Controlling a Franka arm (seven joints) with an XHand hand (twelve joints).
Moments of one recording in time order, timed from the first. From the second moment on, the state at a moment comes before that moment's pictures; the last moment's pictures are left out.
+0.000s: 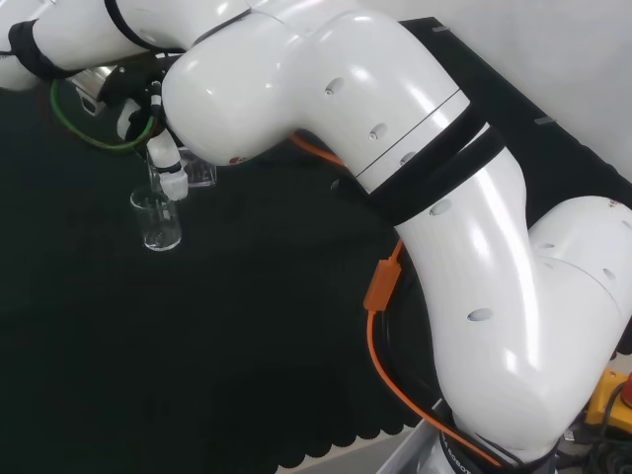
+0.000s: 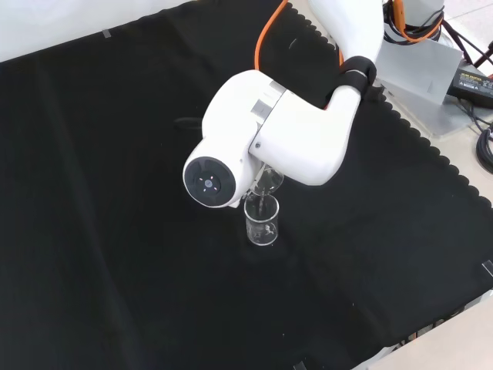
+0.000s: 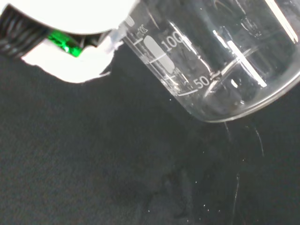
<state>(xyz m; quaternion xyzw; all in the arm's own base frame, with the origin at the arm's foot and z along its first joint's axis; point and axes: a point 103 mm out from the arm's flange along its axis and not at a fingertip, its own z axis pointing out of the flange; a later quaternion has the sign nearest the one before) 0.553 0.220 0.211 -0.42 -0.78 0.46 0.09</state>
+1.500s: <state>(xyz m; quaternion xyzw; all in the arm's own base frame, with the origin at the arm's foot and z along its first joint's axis) 0.553 0.227 0.214 -0.42 -0.77 0.48 0.09</state>
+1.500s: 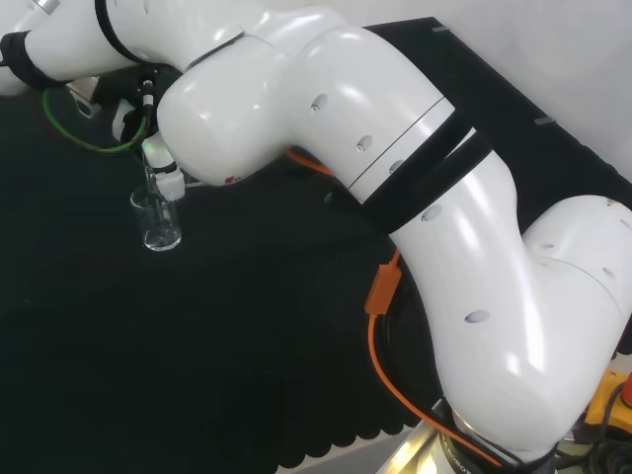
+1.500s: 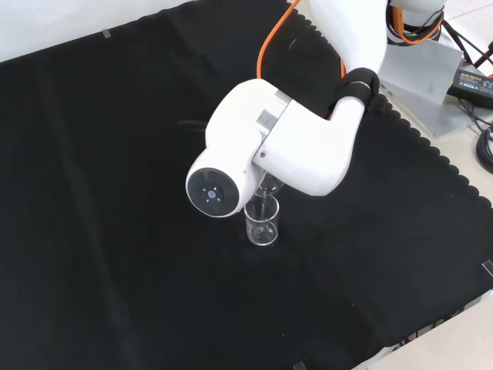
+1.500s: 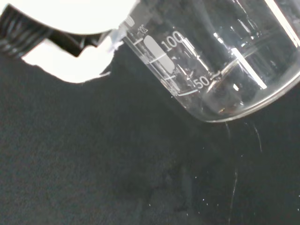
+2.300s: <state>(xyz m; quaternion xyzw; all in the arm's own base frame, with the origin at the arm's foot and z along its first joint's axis) 0.553 0.225 0.215 -0.42 -0.77 0.48 0.09</state>
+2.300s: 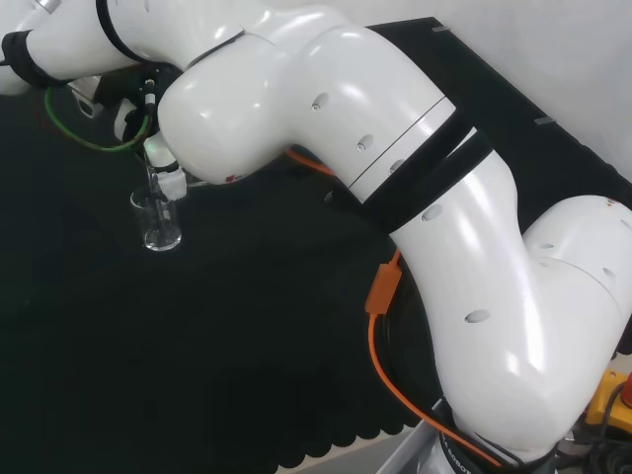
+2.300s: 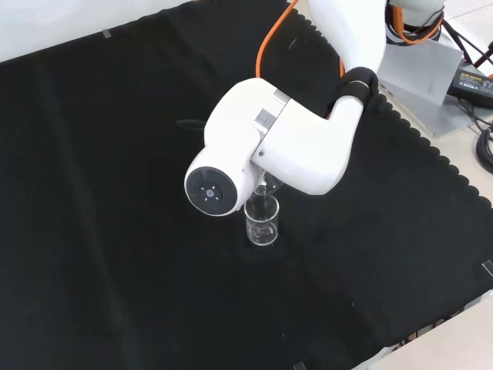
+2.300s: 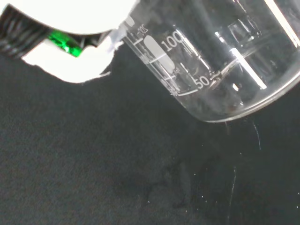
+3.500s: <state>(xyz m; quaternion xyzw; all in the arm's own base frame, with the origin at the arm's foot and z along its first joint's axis) 0.553 0.227 0.220 -0.42 -0.77 0.48 0.09</state>
